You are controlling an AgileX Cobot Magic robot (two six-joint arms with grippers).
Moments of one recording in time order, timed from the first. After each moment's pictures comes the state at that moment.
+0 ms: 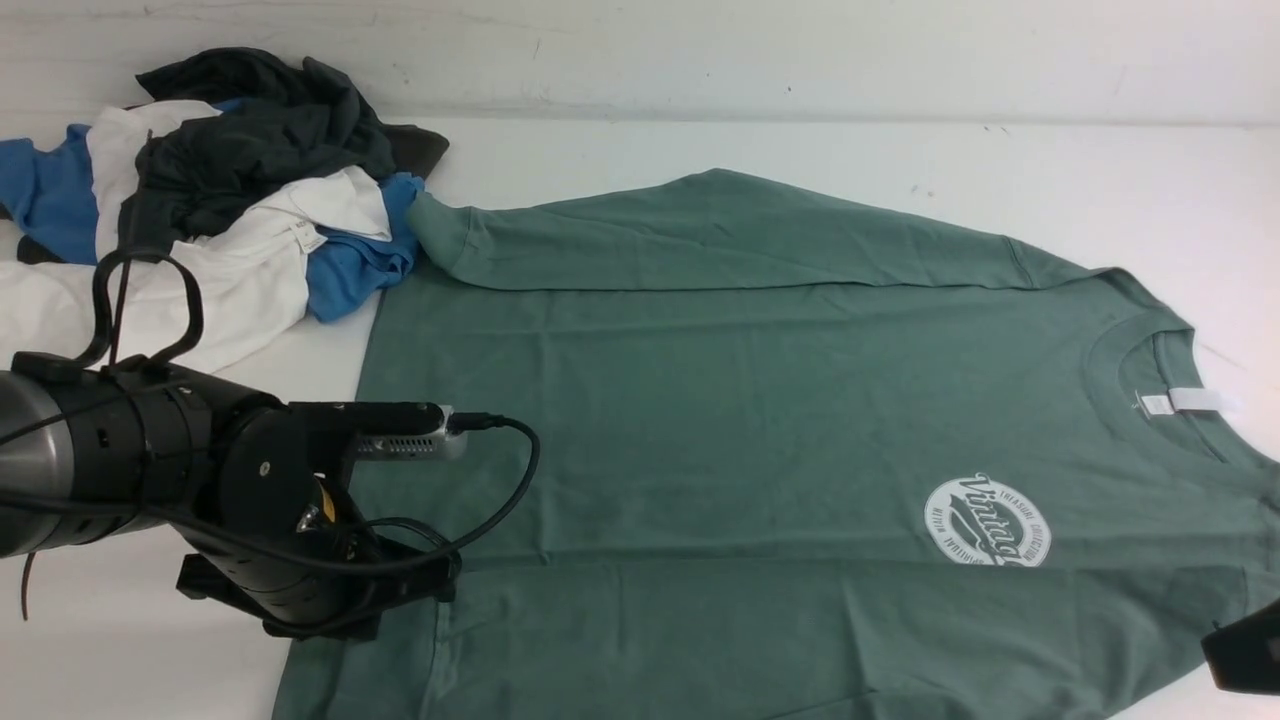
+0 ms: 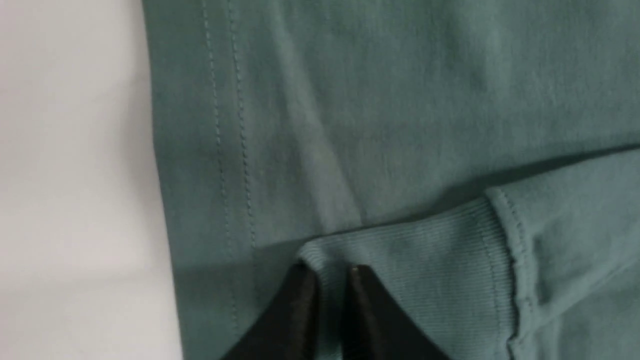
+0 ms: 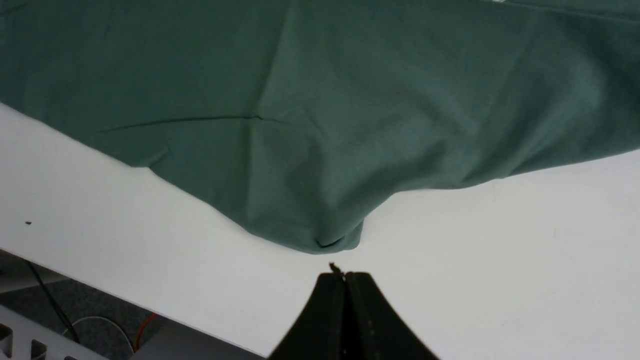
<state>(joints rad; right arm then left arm) -0.05 0.96 -0.77 0.46 1.24 -0.37 -0.33 1.65 -0.80 0.00 0.55 -0.33</state>
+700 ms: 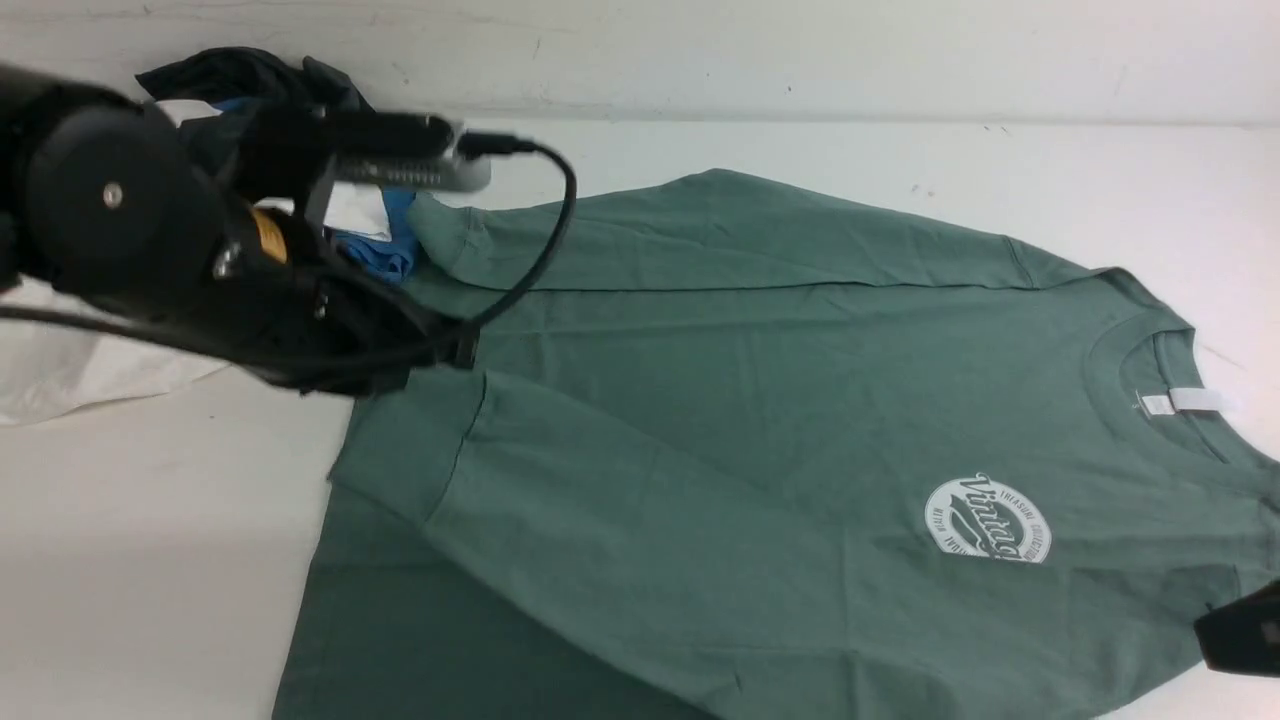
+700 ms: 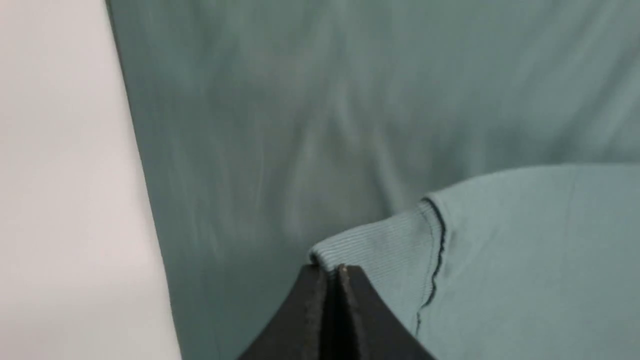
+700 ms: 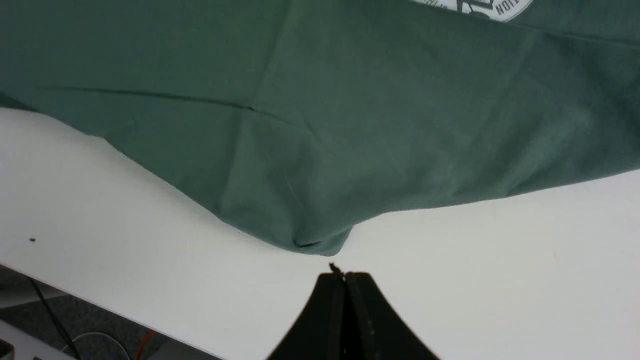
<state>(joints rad) -0.05 0.96 -0.77 0.49 1.20 -0.38 -0.38 1.42 -1.20 0.00 0.80 -0.17</state>
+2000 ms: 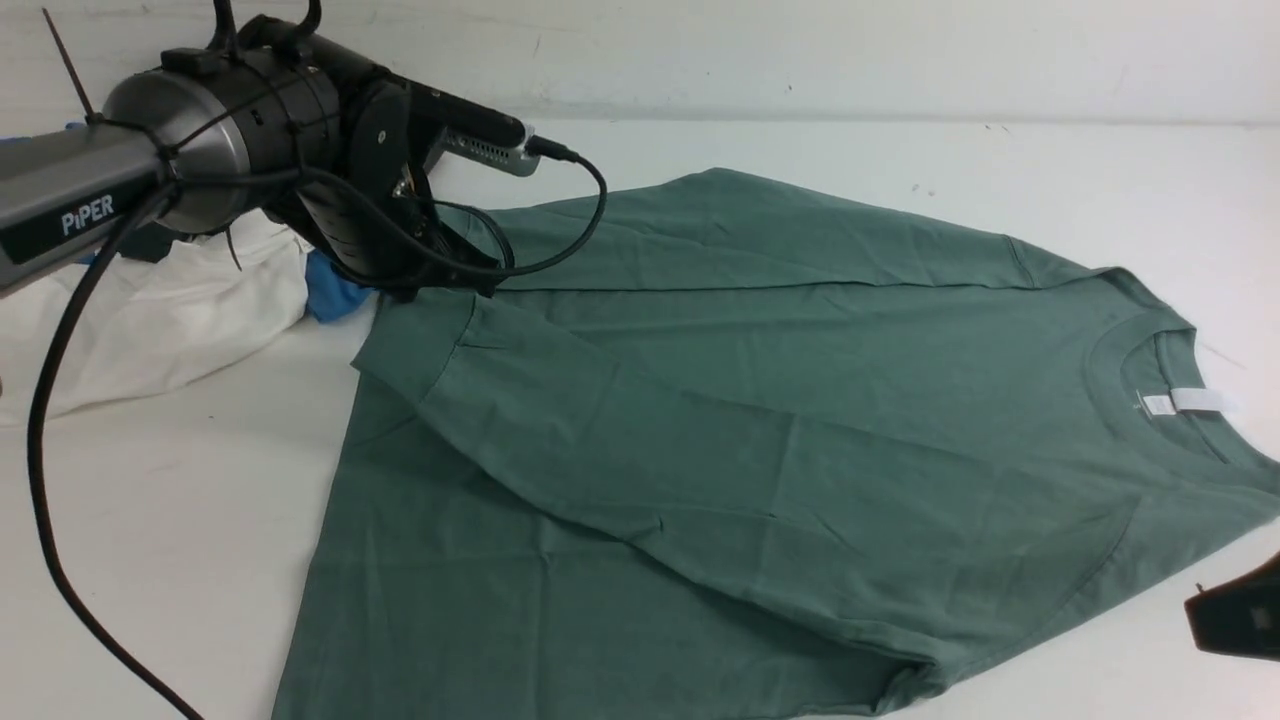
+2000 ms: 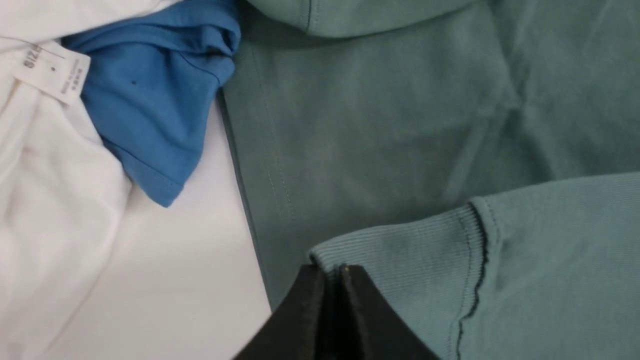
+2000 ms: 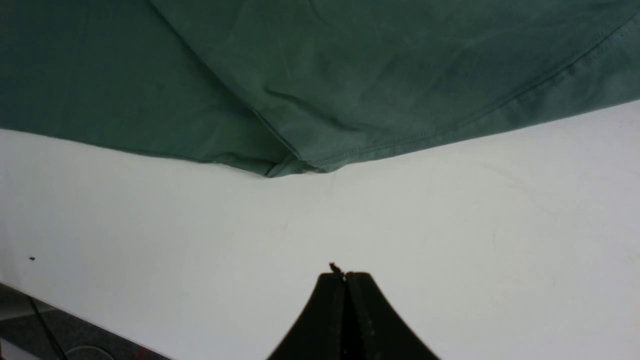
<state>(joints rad) -0.02 0.97 -0.77 0.48 1.17 -0.39 -0.28 2.00 -1.63 0.26 0.78 -0.14</state>
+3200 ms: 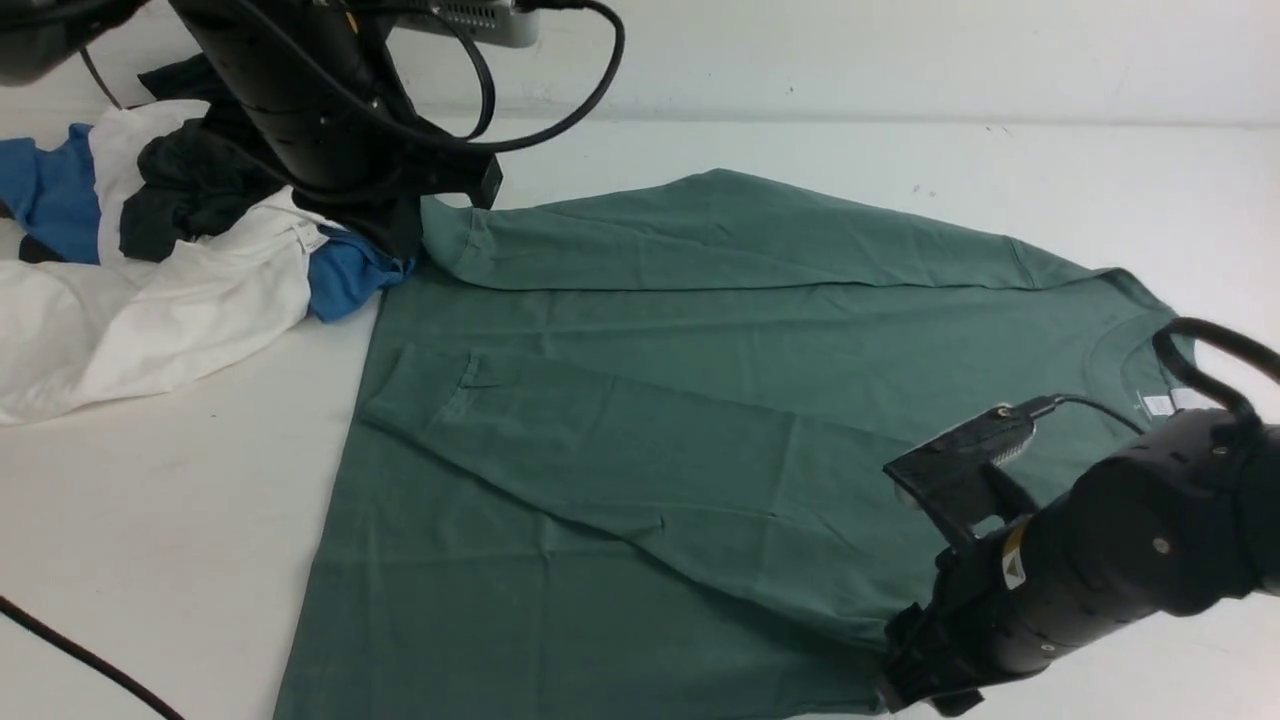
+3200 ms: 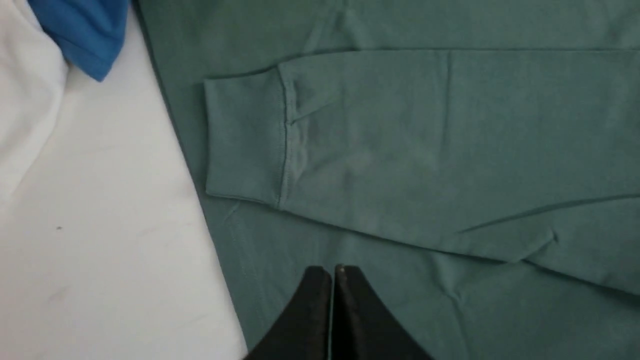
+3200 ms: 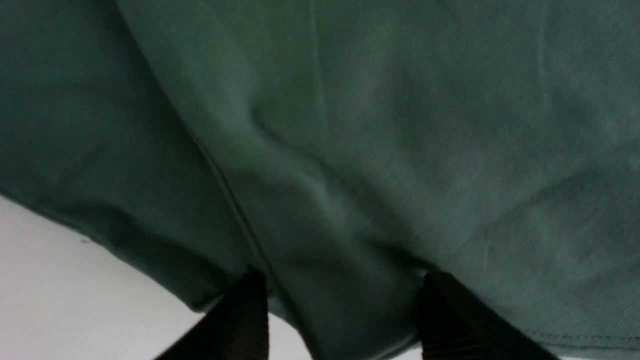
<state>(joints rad) 0.54 1.59 -0.79 0.03 0.62 -0.03 -0.32 1.77 -1.77 0.00 1.24 -0.03</state>
